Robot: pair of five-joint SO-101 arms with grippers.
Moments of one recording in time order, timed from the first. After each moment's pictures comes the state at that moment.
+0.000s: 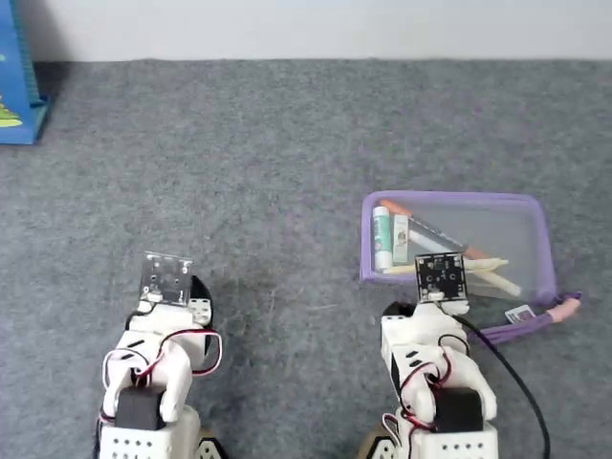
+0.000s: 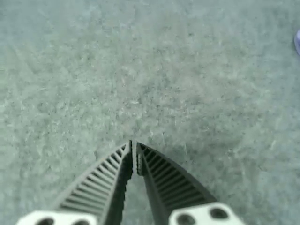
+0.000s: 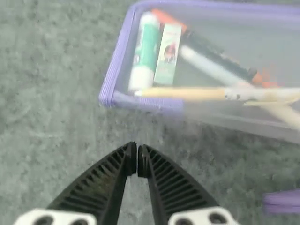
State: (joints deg) left arm 0.0 -103.5 96.9 57.1 0.4; right arm -5.3 -103.6 90.3 68.5 0.1
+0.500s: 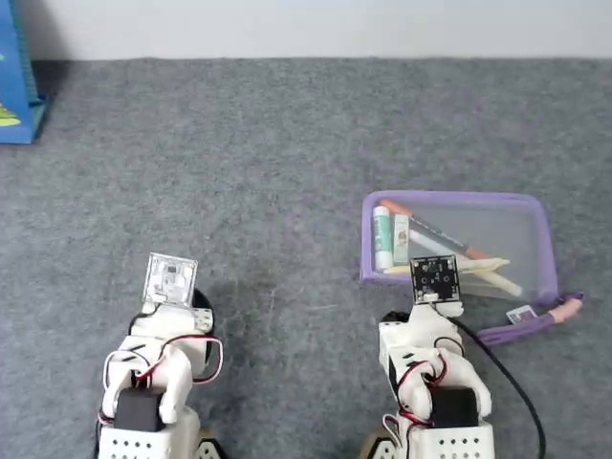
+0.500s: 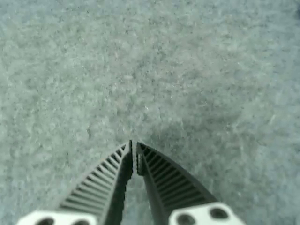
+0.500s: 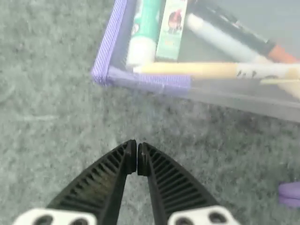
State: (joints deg) left arm 0.3 -103.5 96.9 63.2 0.3; right arm -5.3 -103.5 95.3 67.5 0.1
